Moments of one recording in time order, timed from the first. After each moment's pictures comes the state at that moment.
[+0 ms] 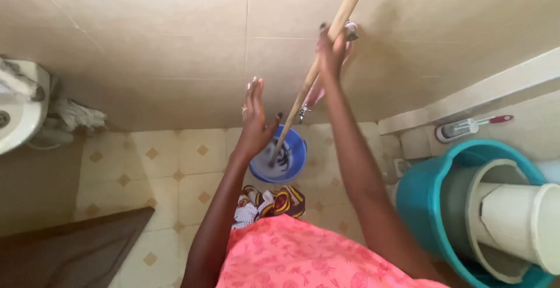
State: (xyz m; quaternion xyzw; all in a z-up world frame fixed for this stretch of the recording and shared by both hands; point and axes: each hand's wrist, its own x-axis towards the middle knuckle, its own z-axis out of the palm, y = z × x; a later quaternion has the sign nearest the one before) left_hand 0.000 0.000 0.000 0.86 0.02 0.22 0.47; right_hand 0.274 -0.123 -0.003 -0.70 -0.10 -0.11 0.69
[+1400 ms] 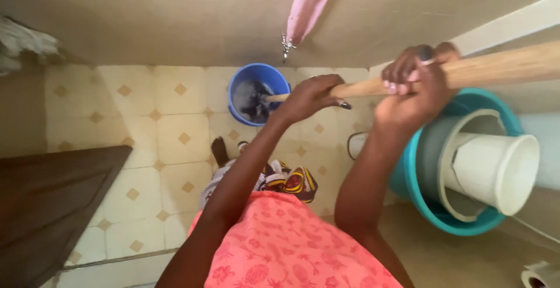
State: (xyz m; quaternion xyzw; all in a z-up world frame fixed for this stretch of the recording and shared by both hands) left_hand 0.009 -0.164 0.009 0.77 -0.14 0.06 0.62; right_hand 0.035 -0.310 0.156 -0.45 -0.22 -0.07 0.86
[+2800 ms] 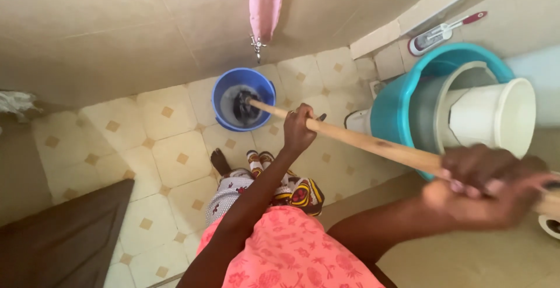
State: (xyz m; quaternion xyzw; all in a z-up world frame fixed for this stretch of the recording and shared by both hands) left_hand -0.034 -0.269 -0.115 0.79 -0.01 0.21 0.58; right_hand -0.095 -0.433 0.189 -0.56 -0.12 -0.28 0.77
